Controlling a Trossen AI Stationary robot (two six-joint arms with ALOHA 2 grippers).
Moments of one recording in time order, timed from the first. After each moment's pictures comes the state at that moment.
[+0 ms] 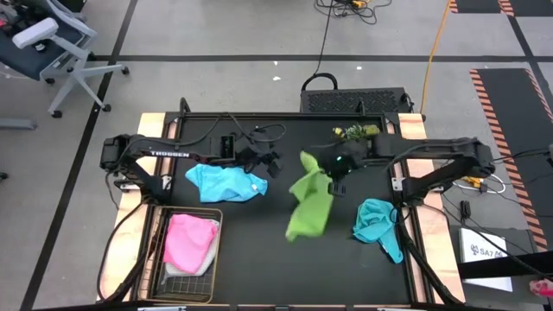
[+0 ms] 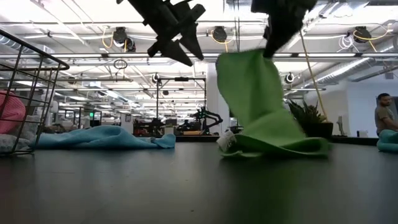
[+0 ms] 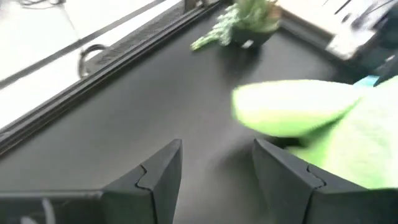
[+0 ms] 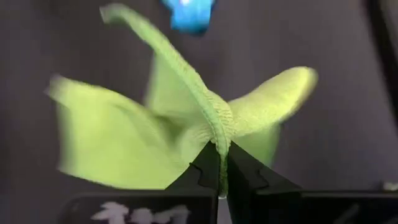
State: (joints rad) left arm 0.11 1.59 1.28 -0.37 -0.34 -0.45; right arm -0.08 1.30 1.18 -0.88 0.05 0.02
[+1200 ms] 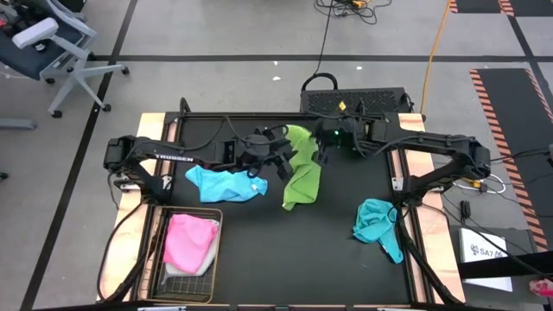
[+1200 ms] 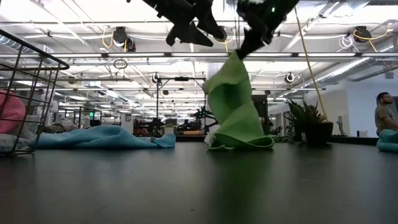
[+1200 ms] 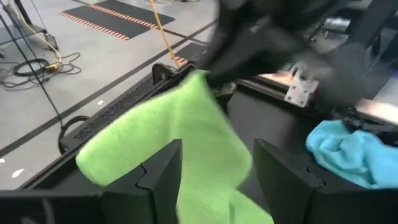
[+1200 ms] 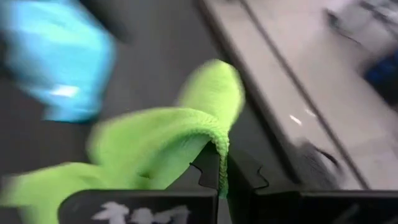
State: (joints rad) left arm 0.06 1.62 1.28 -0.06 -0.39 -0.26; right arm -0.29 1.35 1.18 -0.59 0.30 -0.05
